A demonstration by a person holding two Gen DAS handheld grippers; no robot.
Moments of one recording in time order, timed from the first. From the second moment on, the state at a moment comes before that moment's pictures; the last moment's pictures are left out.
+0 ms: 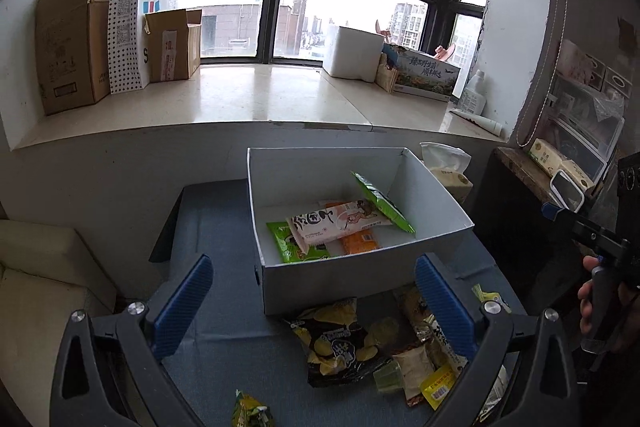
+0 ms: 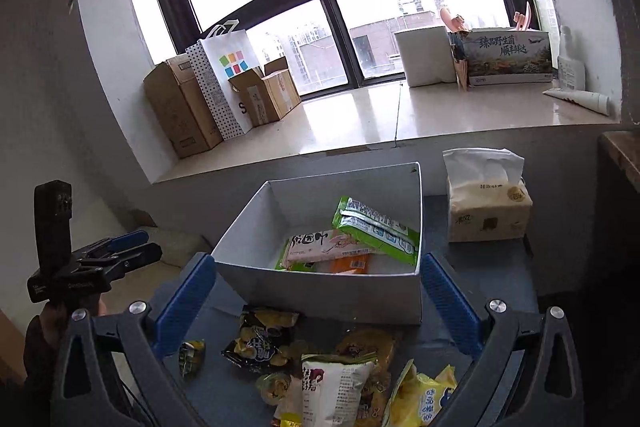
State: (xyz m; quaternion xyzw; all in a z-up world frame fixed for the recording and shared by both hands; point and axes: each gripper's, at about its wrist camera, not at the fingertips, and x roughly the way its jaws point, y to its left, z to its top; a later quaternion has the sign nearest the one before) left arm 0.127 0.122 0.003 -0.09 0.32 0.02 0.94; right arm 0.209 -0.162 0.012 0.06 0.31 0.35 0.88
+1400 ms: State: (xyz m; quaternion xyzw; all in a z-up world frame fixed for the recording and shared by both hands) left arm 0.076 0.149 -0.169 -0.10 0.49 0.16 0.85; right arm 0.122 -0.146 -0.068 0.03 0.39 0.39 0.84
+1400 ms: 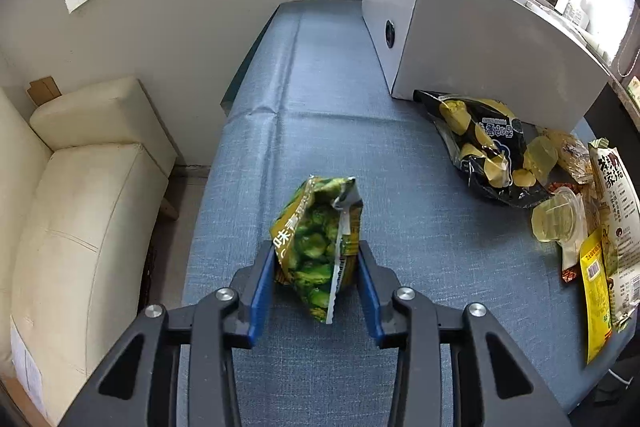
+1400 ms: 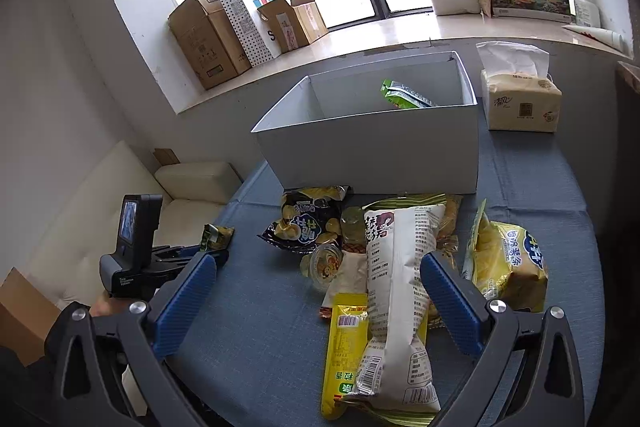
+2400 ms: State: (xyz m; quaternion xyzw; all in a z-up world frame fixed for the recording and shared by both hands) left arm 0.002 0.156 -0.102 -0.15 0.40 0.12 0.89; right arm 0.231 0.073 -0.173 -0.21 0.52 0.29 0.77
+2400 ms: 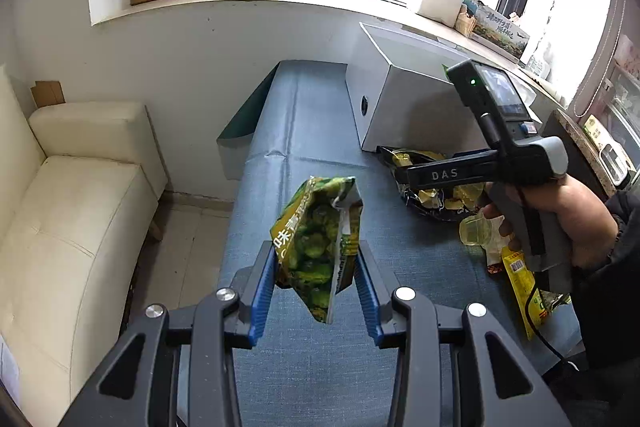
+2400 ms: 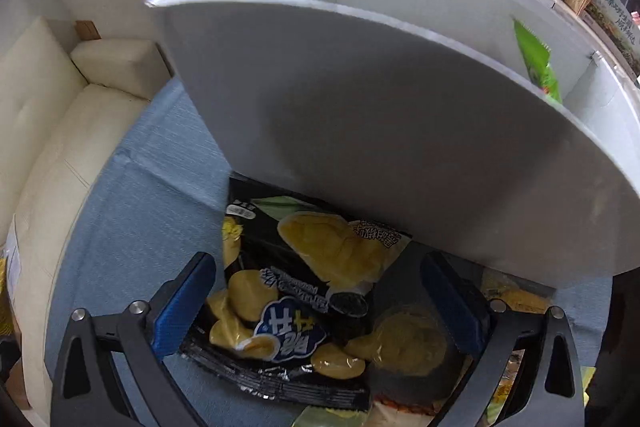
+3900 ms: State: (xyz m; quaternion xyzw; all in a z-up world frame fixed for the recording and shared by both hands) left arm 0.128 0.072 -0.011 -0.08 0.32 -0.02 0.94; right arm 0.188 -0.179 -0.009 0.06 0.35 0.32 0.88
